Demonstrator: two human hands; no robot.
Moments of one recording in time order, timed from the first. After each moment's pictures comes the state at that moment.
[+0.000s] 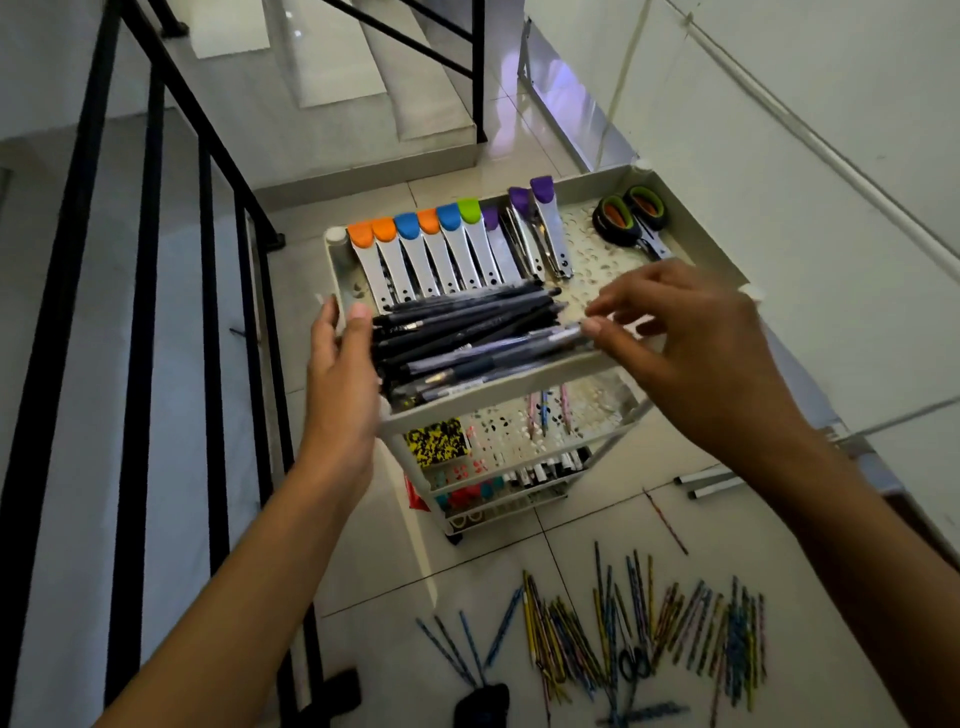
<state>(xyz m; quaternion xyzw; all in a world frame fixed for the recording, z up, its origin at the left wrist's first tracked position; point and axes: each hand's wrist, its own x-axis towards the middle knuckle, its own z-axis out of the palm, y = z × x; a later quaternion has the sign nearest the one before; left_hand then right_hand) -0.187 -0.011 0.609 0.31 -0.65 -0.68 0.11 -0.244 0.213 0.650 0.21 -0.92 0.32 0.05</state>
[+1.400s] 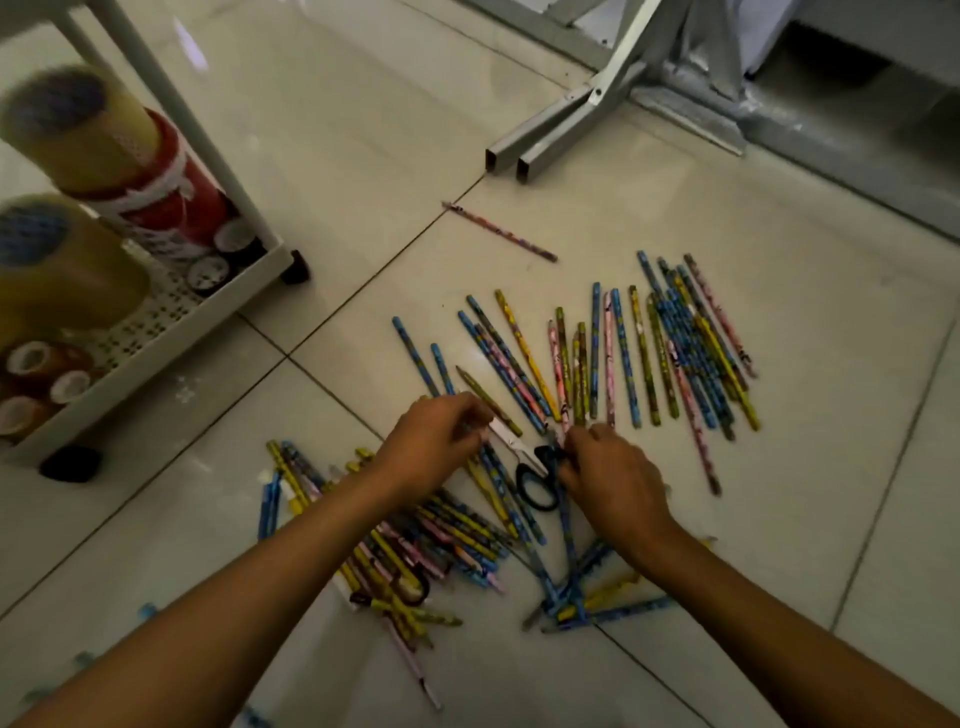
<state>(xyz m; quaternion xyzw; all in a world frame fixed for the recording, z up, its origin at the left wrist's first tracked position) -0.066 0.317 -0.112 -0.23 -0.87 -0.32 -0.28 0.034 0.493 -0.127 -0.17 -0.96 0.13 -0.17</state>
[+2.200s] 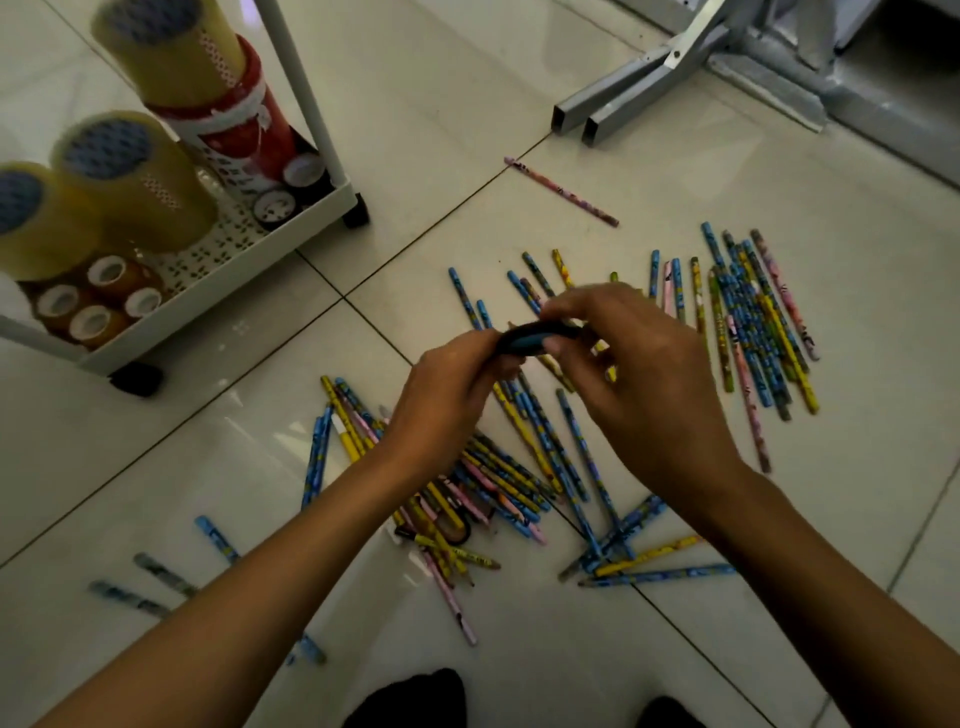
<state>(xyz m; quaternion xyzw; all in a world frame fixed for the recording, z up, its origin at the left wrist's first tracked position) -0.041 0.280 -0.095 -0.23 -0.86 -0.44 -0.07 0.016 0.440 -0.032 0.04 -0.92 0.34 0.18</state>
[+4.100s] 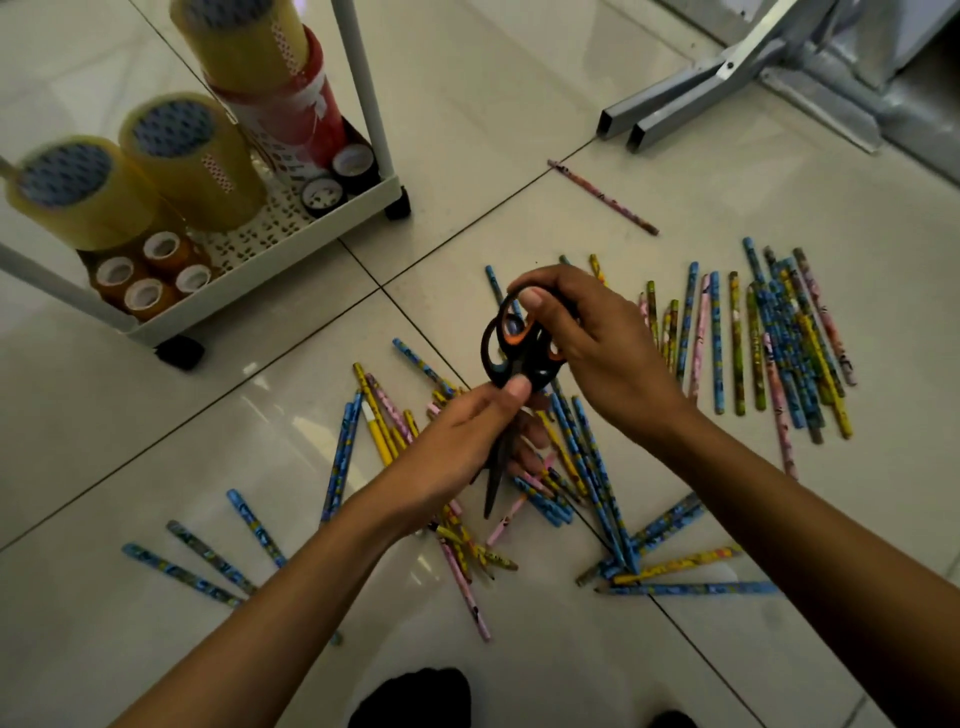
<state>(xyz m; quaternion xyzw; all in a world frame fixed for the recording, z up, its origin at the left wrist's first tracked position) -0.001 0.259 -0.065 0.01 -0.66 -0.65 -0.37 -0.032 0.415 -0.058 0.02 -0.85 0.52 0.02</state>
